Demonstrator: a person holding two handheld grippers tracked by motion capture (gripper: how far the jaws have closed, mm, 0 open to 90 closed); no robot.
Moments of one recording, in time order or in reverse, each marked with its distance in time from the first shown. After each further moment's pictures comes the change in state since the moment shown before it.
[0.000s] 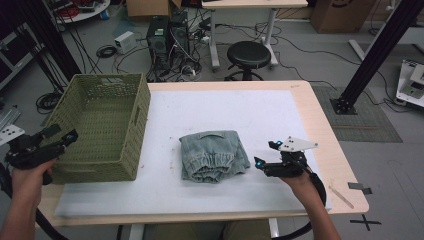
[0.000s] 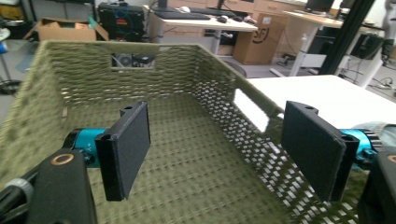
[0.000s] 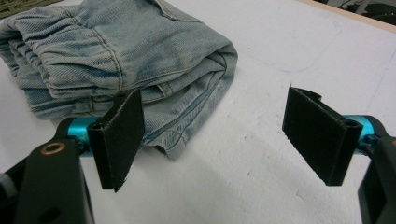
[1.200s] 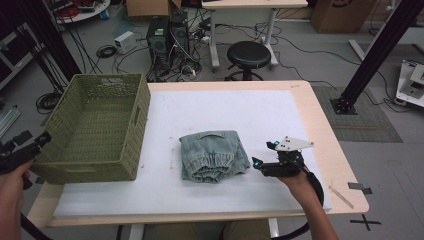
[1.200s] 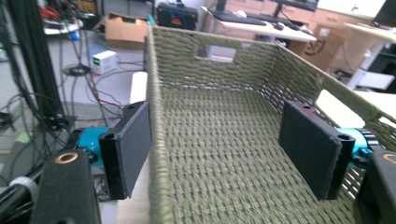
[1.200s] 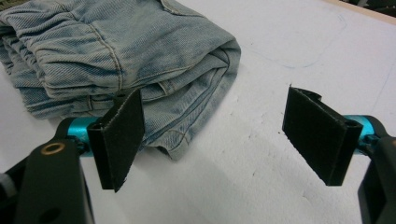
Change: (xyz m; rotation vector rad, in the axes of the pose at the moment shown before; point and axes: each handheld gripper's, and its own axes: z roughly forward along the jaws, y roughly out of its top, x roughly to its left) left arm 0.055 -0.014 -0.026 -0.036 0.213 -0.076; right arm 0.004 0.002 0.006 0.028 -0.005 0.004
